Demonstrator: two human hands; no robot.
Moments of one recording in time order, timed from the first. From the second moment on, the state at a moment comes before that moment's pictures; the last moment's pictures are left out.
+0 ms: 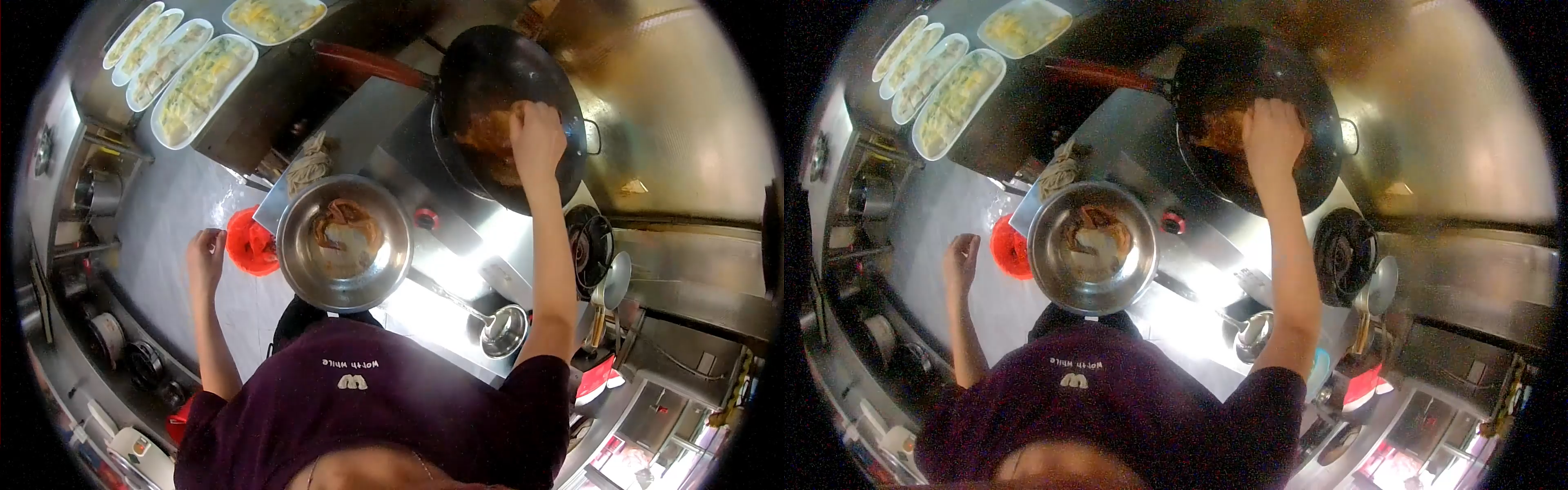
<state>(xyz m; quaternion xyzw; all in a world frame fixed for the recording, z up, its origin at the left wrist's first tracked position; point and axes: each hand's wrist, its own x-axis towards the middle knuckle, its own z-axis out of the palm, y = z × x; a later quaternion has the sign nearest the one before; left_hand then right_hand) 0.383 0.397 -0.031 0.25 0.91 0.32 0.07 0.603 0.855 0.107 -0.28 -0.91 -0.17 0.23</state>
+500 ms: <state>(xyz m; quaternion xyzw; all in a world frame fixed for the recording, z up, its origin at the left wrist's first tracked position) 0.413 0.443 -0.012 0.36 0.87 0.32 0.07 0.767 0.788 0.094 -0.42 -0.85 -0.23 0.23</state>
